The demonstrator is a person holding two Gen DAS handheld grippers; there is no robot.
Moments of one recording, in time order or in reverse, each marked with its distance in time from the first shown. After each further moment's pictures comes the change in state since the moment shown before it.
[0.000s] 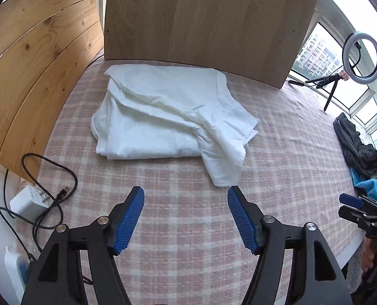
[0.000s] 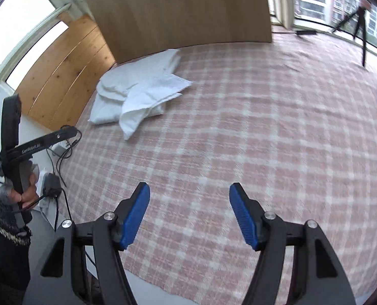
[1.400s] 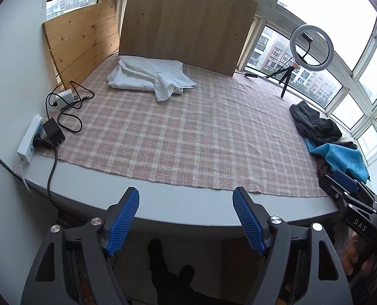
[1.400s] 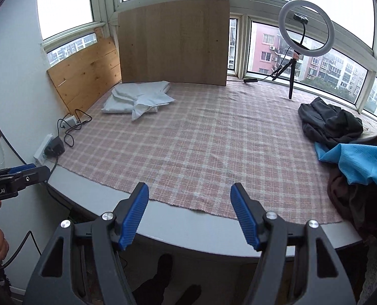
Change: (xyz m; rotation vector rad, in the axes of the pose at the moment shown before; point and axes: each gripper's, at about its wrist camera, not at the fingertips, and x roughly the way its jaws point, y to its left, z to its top) left arm -0.209 -0.127 -0.230 -0.098 -0.132 0.004; right arm -0.198 0.031 -0.184 -0.188 -0.282 -0.207
